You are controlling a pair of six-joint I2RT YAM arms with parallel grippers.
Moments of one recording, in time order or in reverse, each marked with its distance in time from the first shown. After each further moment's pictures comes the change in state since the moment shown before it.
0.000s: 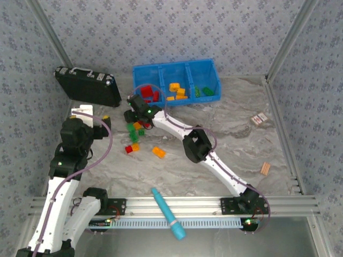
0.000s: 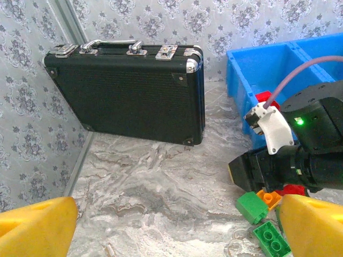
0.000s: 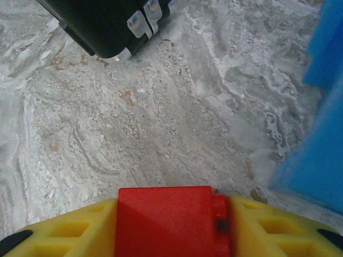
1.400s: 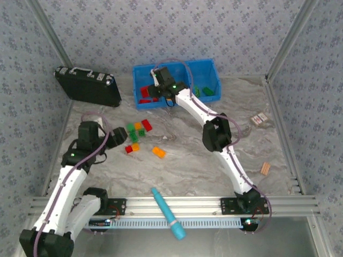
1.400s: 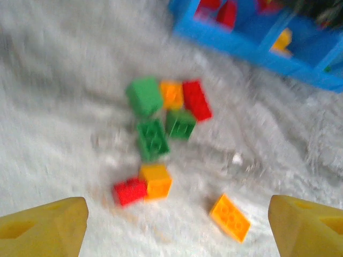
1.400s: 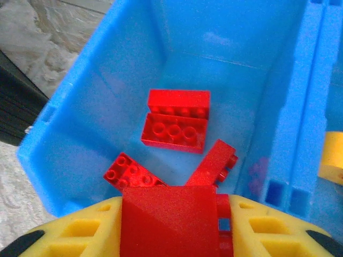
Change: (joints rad) left arm -0.001 0.105 -0.198 -0.099 0.406 -0.650; right arm -0.215 -0.261 -0.125 -0.064 -0.018 -0.198
